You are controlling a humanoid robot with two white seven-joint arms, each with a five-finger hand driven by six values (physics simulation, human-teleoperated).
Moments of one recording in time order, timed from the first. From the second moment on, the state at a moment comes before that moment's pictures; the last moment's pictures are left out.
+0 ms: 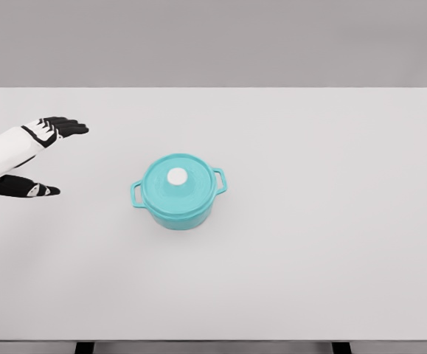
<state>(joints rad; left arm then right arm) -0.08 0.82 -0.02 -1.66 -0.14 -0.61 -0.43 0.06 0.00 -0.22 0.05 0.06 -0.22 -0.03</state>
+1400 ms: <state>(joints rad) -1.06 0.75 -1.17 -1.57 -0.46 -0.61 -0.42 0.06 0.00 -0.22 0.05 0.06 -0.22 -0.03</state>
